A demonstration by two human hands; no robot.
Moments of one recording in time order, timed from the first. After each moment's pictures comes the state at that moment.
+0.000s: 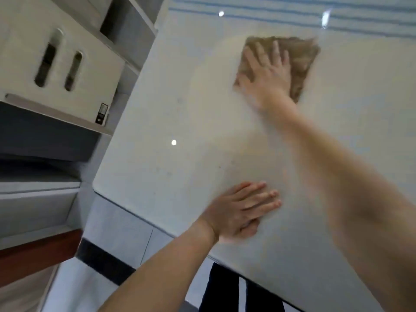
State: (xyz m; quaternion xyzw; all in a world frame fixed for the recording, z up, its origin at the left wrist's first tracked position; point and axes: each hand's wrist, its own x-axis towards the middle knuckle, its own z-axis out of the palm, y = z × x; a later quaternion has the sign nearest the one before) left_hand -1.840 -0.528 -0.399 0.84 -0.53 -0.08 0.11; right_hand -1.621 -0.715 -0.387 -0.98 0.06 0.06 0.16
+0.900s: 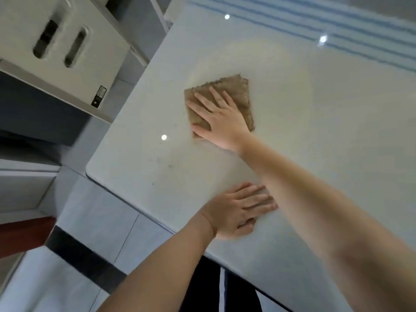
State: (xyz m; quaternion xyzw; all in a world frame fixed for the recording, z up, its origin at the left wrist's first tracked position) left_hand -1.844 -0.527 -0.403 0.84 -0.51 -0.07 0.13; right_hand -1.679 -0.612 -0.389 -0.96 -0.23 0.10 0.12
